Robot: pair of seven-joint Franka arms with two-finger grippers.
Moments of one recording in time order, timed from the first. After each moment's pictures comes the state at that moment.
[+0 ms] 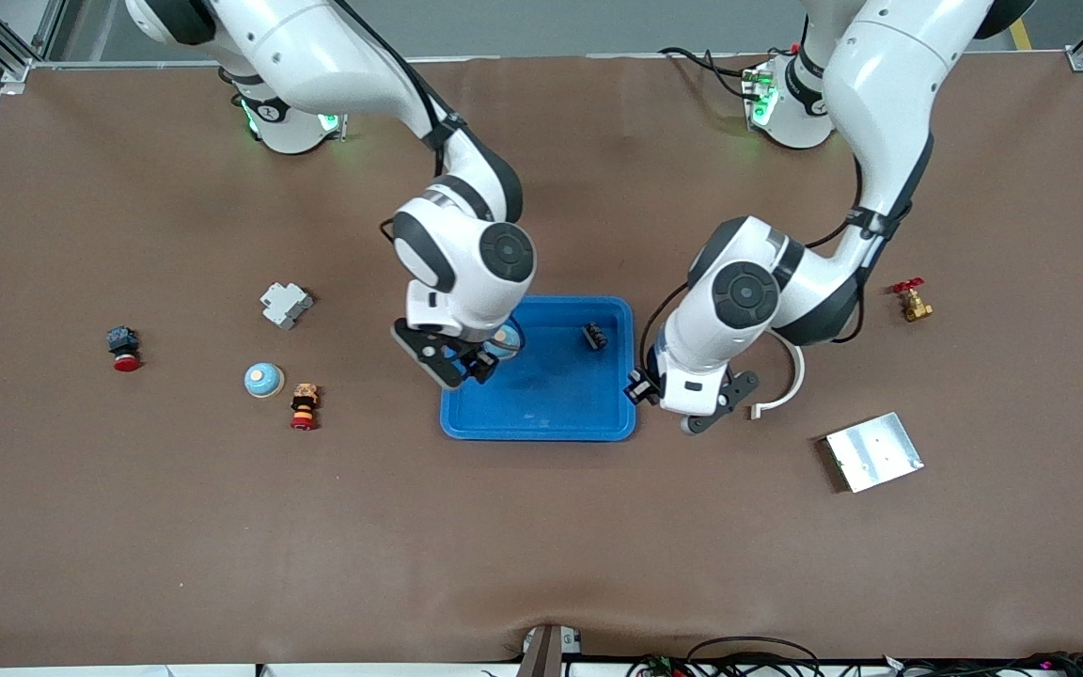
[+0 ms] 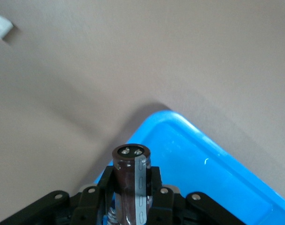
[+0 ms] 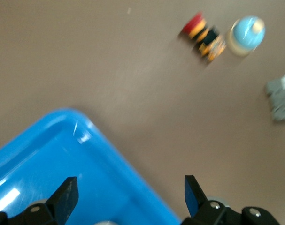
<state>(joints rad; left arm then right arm) -0.23 0.62 -0.38 -1.60 0.11 2.27 -1.25 0.61 0.63 0.05 -1.46 -0.35 1.87 1.51</state>
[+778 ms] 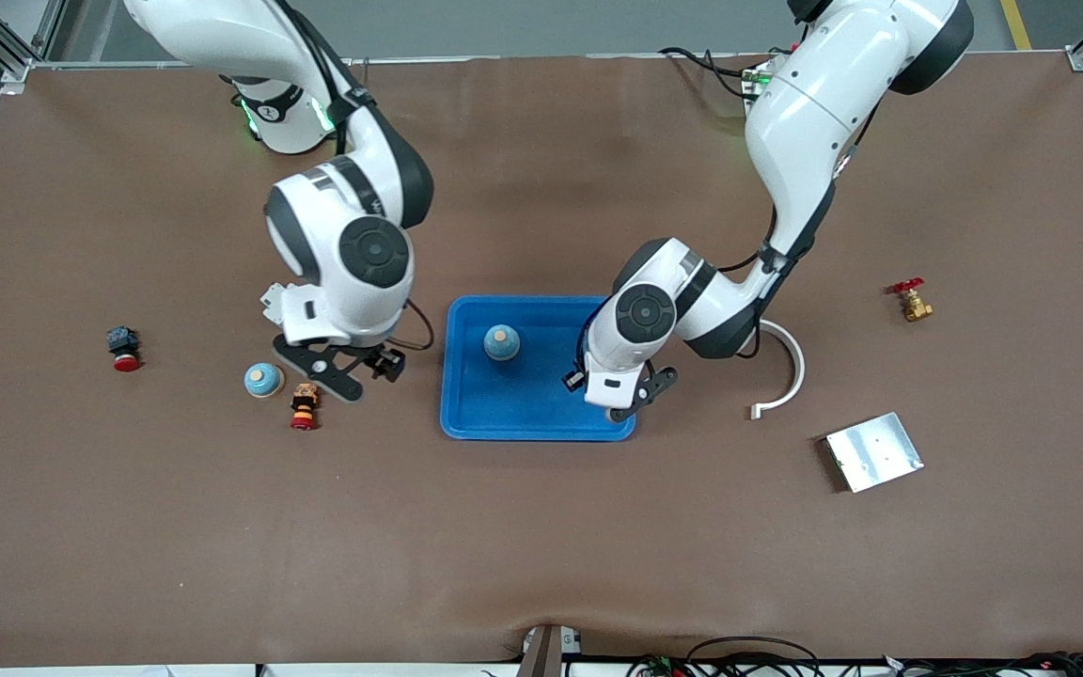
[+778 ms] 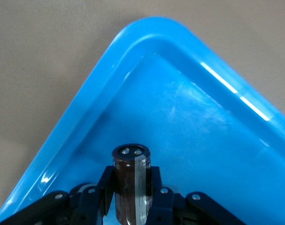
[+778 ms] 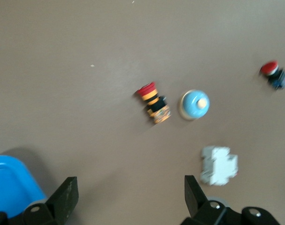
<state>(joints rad) -0.39 0.82 -0.32 -1.49 0.11 2.27 -1.32 0.44 0.44 0.05 -1.59 -0.35 1.81 1.09</state>
